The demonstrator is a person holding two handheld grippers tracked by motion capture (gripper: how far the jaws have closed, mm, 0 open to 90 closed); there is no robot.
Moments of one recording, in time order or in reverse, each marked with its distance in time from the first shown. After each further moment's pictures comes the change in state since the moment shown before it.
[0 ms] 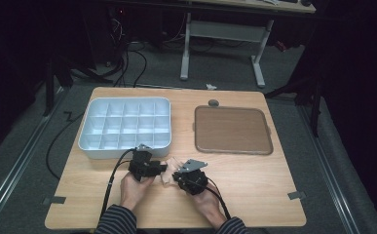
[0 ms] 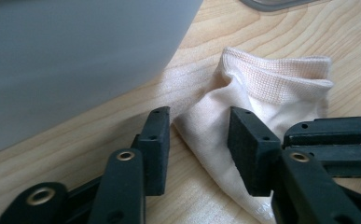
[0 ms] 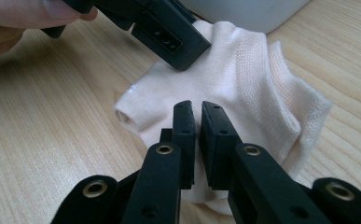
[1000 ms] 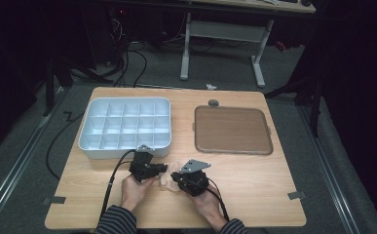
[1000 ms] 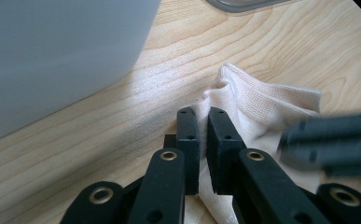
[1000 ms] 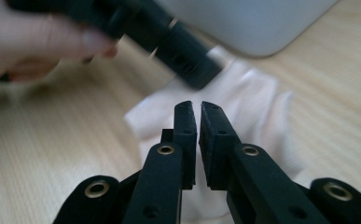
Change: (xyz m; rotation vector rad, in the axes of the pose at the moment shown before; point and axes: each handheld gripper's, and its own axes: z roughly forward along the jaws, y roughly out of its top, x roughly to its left) left arm -0.005 -0.001 -0.004 -0.011 -0.089 0.019; right arm 0.005 0.006 -0.014 -0.062 0.039 0.022
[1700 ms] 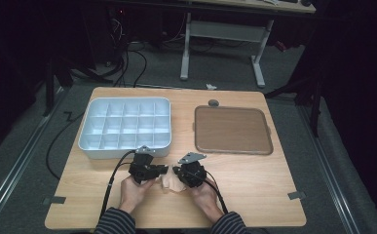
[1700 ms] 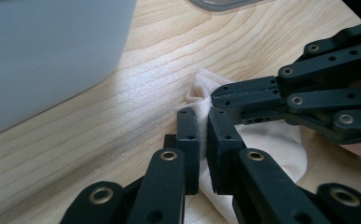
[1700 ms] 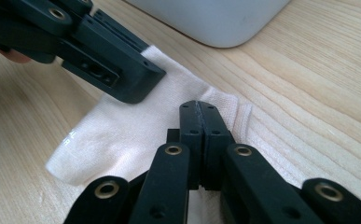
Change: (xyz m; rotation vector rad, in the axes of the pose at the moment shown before) left arm -0.007 -0.001 -0.007 -0.004 -0.028 0.033; right arm -0.018 0.007 0.023 0.078 -0.065 0.049
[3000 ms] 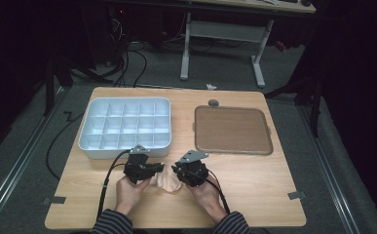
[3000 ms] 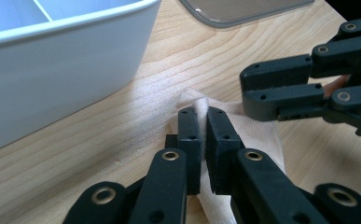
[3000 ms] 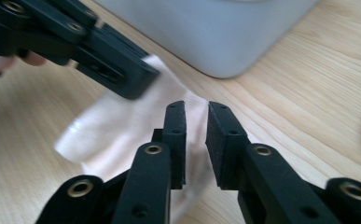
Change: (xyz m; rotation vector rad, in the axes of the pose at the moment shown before) left arm -0.002 0.000 -0.018 -0.048 0.043 -0.006; right arm 0.007 0.014 -0.022 -0.048 -0.015 -0.047
